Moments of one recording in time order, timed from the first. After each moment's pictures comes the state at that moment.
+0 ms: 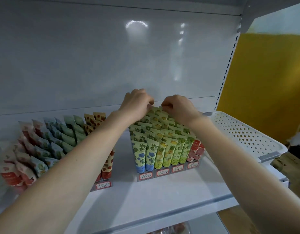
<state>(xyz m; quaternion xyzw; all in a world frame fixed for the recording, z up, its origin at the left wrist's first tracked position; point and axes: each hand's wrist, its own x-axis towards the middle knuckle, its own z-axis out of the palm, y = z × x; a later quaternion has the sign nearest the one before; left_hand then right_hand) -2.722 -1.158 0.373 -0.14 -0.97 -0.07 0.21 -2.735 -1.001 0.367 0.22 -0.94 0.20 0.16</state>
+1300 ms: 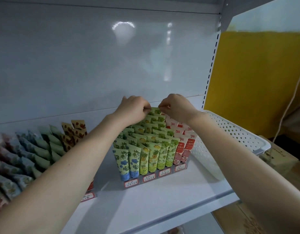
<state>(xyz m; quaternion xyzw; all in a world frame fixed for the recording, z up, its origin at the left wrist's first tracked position) -2.746 -1.126 0.368 -0.19 -0.96 -0.10 0.16 -2.758 -0.959 0.368 0.23 -0.95 0.16 0.16</state>
